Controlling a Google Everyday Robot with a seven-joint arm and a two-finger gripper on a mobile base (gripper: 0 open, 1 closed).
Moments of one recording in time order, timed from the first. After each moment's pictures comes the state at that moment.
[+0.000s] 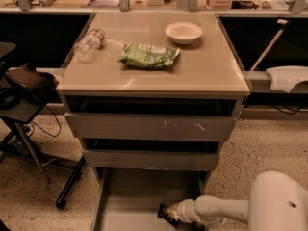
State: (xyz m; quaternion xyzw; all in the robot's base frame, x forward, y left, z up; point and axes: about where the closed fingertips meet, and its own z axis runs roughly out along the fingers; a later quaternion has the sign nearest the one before) arm 0.485 -0.090 0.143 -0.32 0.89 0.22 0.24
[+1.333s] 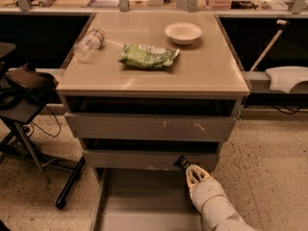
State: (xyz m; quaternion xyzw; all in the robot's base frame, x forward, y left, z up) arm 0.475 -0.136 0.575 -0.24 0.79 -0.02 0.56
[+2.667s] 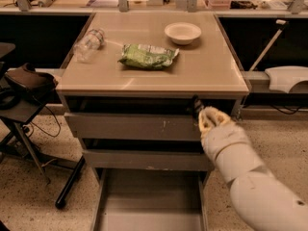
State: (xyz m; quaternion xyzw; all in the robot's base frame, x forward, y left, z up) arm 0.507 -0.148 0.810 -0.19 0.75 -0.07 0.63
